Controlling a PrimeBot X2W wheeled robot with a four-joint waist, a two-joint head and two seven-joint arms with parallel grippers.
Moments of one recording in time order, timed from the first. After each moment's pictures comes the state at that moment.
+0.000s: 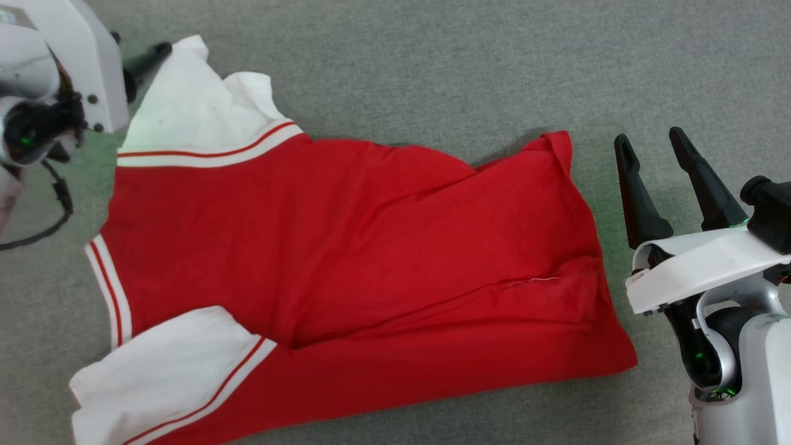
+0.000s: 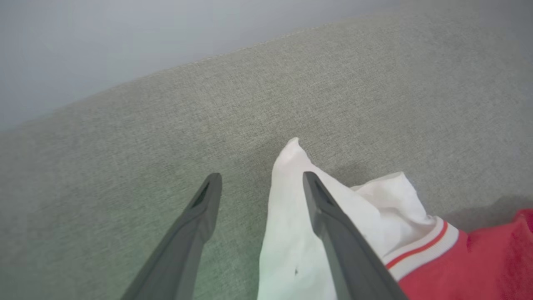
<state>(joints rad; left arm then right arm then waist) -1.33 0.74 -1.00 0.67 -1.19 -0.09 0.46 -0.36 -0.06 0.02 -0.08 0.25 0.13 0.13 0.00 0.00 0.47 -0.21</state>
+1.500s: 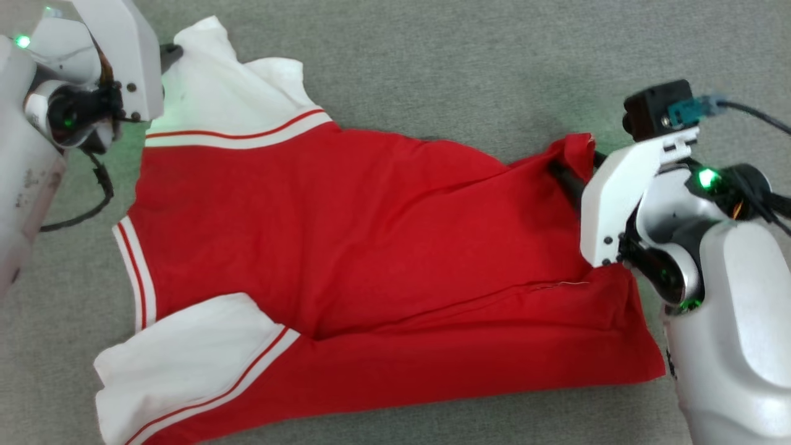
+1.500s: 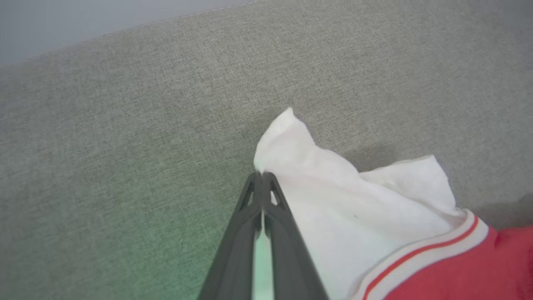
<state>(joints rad) -1.39 0.60 -1.04 0.88 -1.22 -0.13 0.50 -0.63 -0.05 0.10 0.14 0.21 0.13 0.78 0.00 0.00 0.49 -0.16</state>
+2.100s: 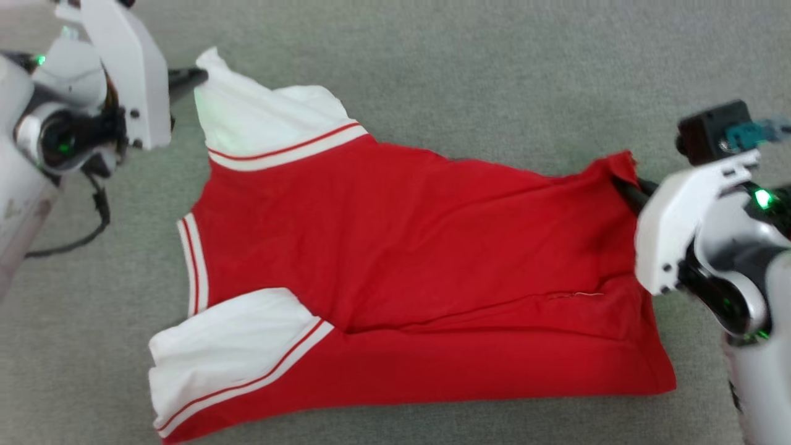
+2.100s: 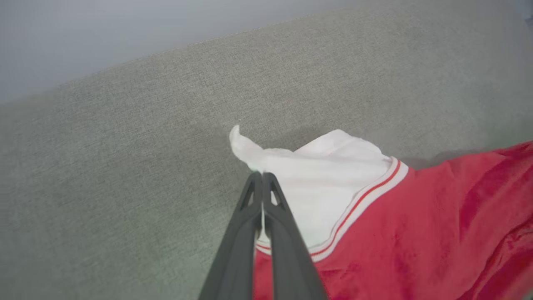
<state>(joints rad) -1.34 0.70 -1.06 0.66 -1.31 -0.13 0.55 -0.55 -0.21 0.12 0.02 0.32 0.13 0.80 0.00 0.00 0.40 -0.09</state>
